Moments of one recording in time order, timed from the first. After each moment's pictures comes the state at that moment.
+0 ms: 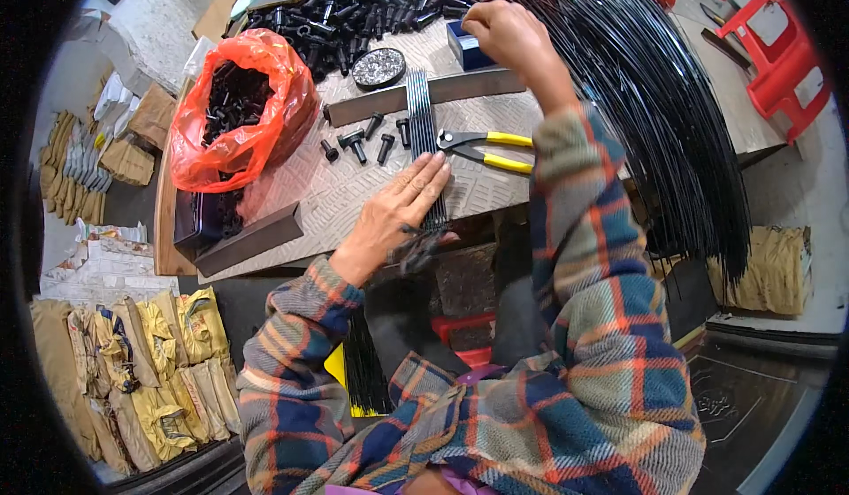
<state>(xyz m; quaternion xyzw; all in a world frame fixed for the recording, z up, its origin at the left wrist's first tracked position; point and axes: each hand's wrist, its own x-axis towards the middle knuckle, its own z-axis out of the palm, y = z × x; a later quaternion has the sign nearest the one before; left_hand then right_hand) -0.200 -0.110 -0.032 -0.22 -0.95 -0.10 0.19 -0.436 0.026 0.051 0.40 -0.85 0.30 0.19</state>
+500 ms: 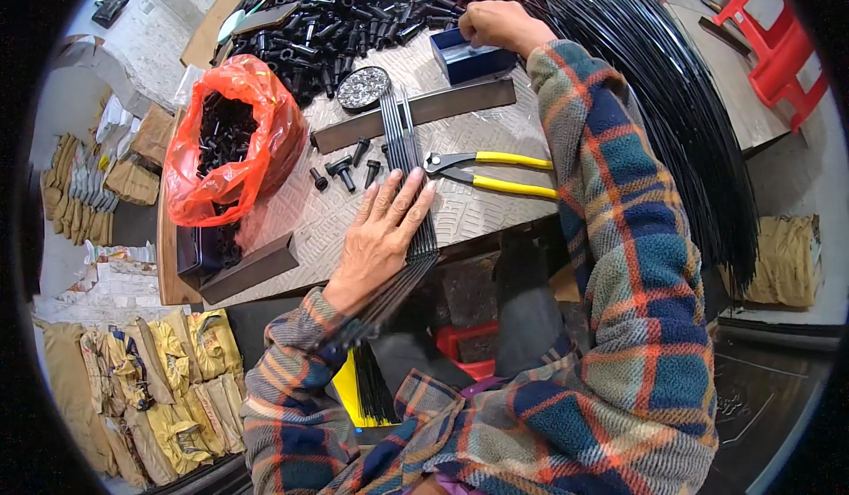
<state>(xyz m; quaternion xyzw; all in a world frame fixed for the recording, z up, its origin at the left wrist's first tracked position) -0.200 -0.102 -0.011 -0.16 -0.98 -0.03 0.12 -0.536 0.026 0.029 0.49 -0.87 0.05 0.08</state>
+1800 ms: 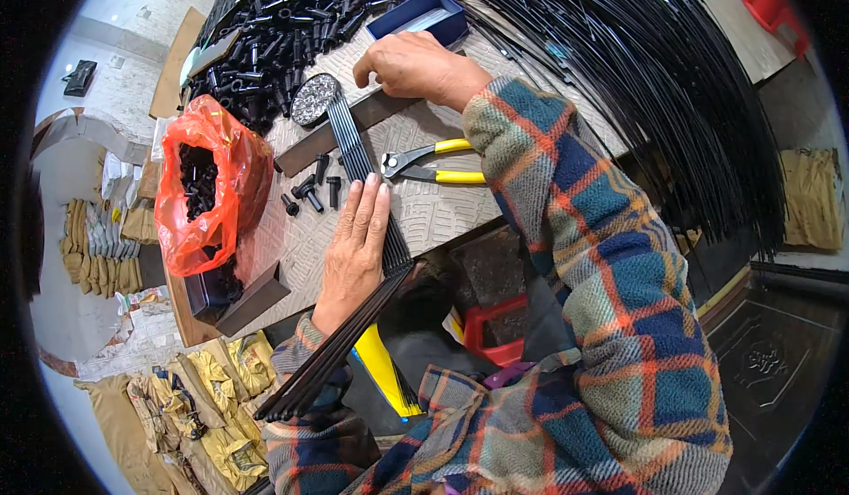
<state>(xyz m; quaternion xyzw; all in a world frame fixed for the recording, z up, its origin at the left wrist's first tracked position) -0.207 -0.097 -0.008 -0.13 -0.99 -0.08 0.07 -0.436 0.010 0.008 0.47 -0.85 0.25 0.04</state>
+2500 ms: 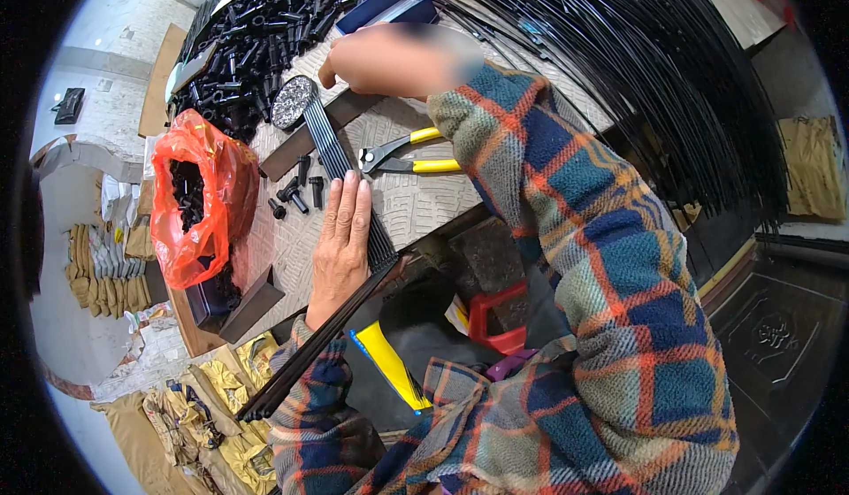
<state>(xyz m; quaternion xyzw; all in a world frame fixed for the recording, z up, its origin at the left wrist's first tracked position) -0.207 -0.089 -0.008 -0.14 -0.98 -0.07 0.08 -0.437 0.016 0.005 0.52 -0.82 0.23 0.11</state>
